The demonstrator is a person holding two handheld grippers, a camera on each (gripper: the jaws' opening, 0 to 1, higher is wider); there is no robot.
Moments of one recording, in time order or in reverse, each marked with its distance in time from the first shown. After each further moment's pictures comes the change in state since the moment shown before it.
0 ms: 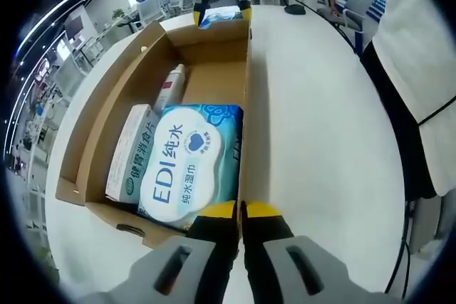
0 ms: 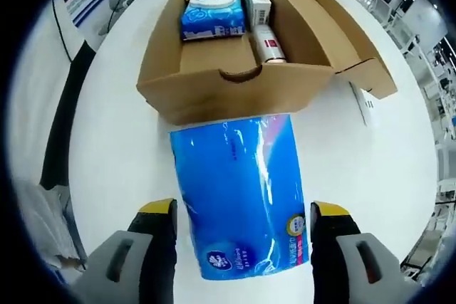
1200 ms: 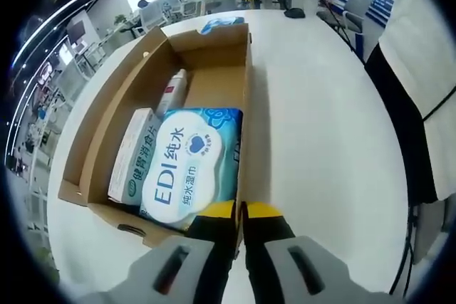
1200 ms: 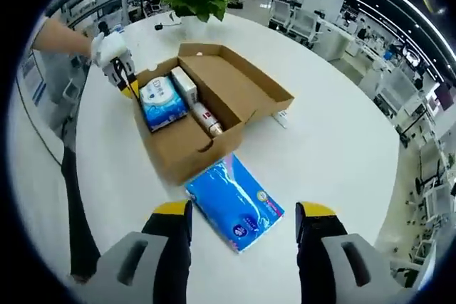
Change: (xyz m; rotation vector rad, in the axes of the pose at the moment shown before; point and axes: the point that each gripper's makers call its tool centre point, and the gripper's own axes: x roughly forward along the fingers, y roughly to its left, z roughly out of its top) left arm 0.000 0.000 0.003 0.012 -0.034 0.018; right arm -0.124 -0.001 0.018 0.452 -0.220 -0.319
